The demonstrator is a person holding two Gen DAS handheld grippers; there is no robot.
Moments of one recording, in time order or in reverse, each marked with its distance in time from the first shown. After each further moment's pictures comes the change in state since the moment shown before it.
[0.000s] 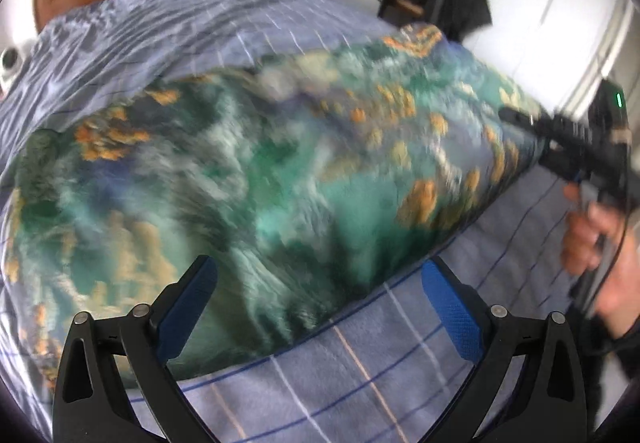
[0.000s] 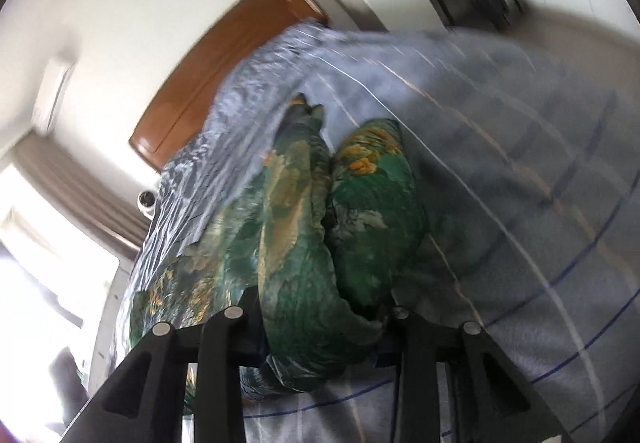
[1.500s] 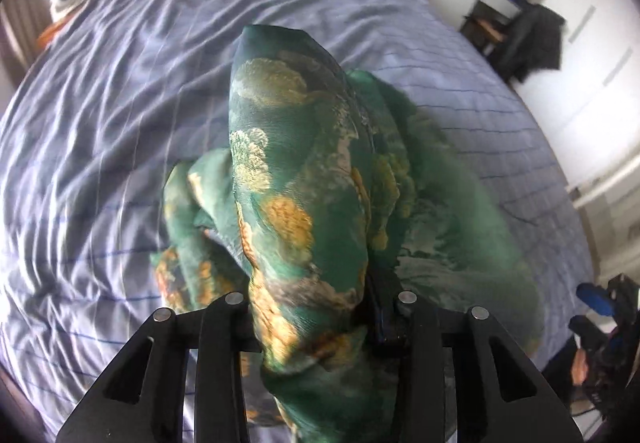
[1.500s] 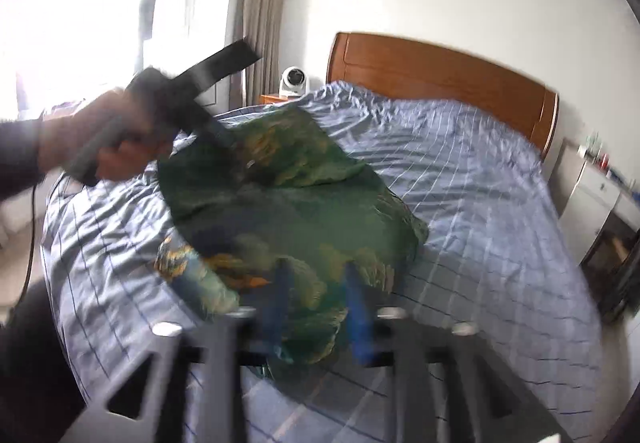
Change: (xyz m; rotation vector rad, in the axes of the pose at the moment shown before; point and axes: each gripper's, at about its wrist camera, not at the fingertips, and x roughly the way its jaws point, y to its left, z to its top) left arm -0.041 0.193 0.055 -0.232 0.119 0.102; right arm -0.014 0.277 -0.103 -1.002 0.063 0.178
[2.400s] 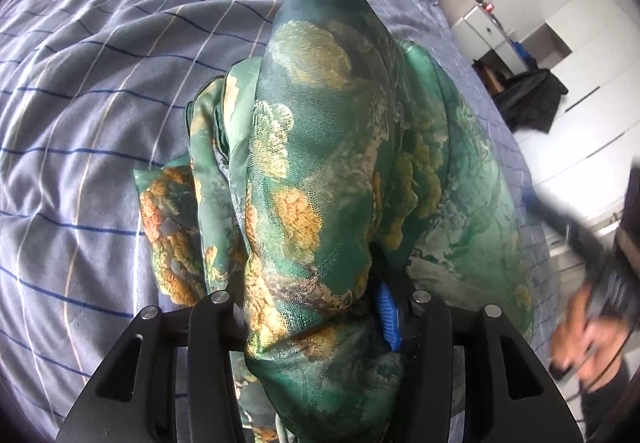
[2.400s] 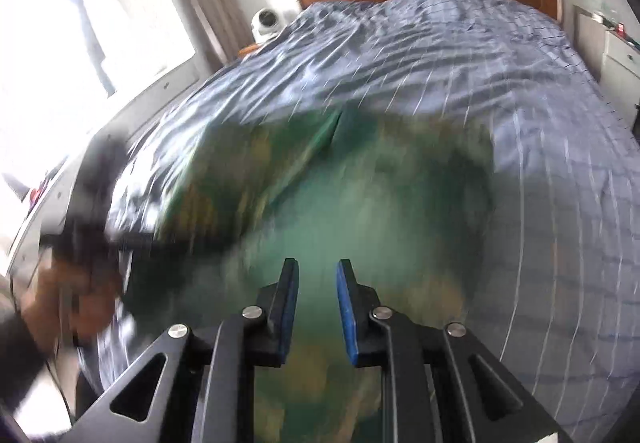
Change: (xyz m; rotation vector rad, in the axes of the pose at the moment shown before) left arm 0.043 0.076 -0.059 -0.231 -0.028 -0.184; right arm 0.136 -0.024 0.040 0.335 0.248 0.114
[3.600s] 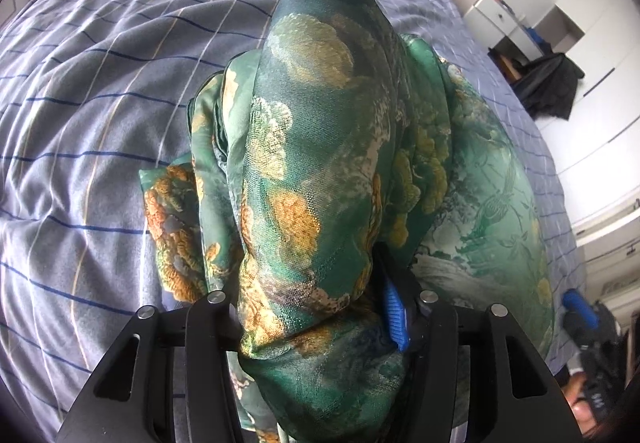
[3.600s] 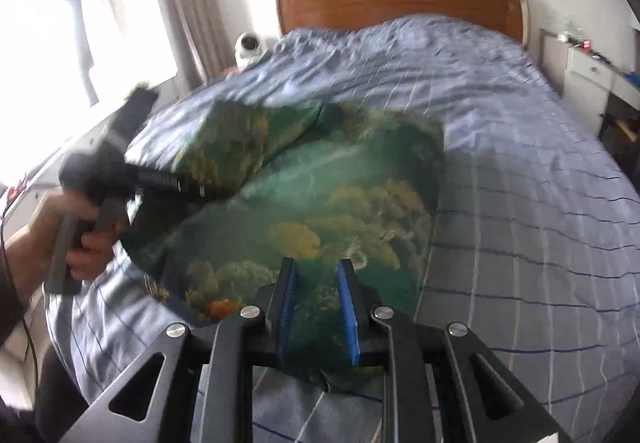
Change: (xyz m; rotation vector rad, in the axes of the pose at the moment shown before) left arm 0.013 -0.011 -0.005 0.046 -0.004 0.104; right arm -0.050 0.006 -0.092 -0.013 -0.138 -0.104
